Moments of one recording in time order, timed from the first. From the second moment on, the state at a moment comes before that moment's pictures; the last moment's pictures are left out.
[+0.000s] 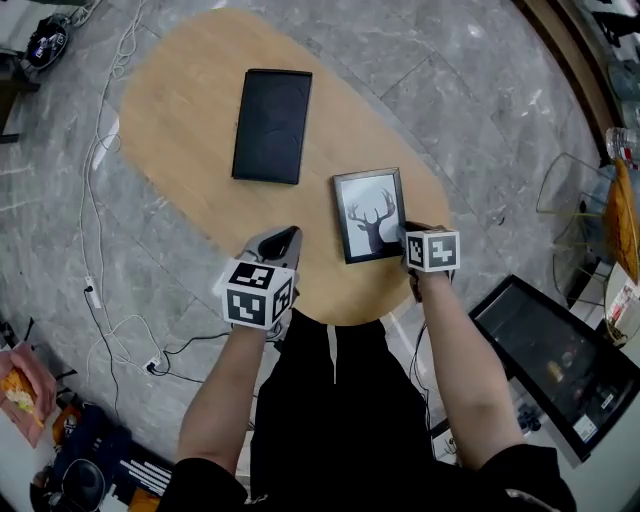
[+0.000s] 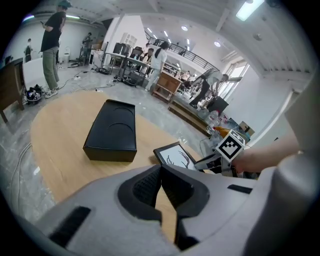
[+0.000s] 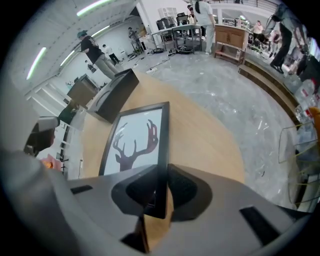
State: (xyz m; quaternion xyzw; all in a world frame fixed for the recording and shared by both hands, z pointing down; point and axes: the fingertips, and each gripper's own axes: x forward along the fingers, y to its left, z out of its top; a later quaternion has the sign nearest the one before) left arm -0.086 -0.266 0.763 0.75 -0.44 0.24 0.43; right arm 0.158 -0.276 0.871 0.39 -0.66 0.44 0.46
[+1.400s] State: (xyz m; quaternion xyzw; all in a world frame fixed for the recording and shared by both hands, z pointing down) left arm -0.048 -0.267 0.424 0.88 -0.33 0.04 0.32; right arm 0.024 -0.289 0.439 0.34 -0.87 0.30 0.17
